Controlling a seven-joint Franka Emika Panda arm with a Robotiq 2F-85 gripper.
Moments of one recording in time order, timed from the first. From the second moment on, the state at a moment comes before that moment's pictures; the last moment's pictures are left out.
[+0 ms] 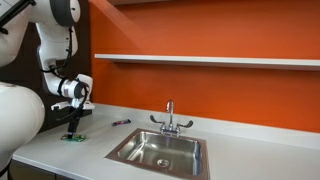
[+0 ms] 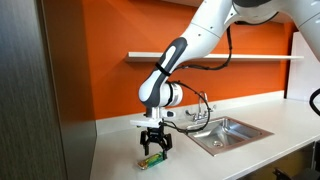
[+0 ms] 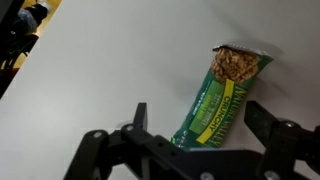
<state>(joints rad) 0.39 0.45 0.13 -2.12 0.22 2.43 1.19</state>
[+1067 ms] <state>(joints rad) 0.38 0.48 0.10 -2.09 0.21 2.43 1.20</state>
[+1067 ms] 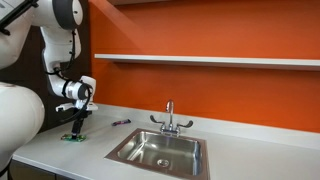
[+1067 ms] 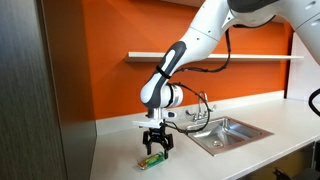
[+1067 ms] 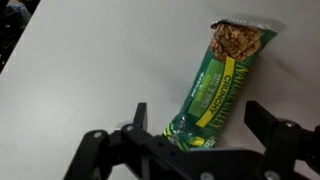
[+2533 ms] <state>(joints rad) 0.38 0.56 0.11 -1.99 0.21 2.40 1.19</state>
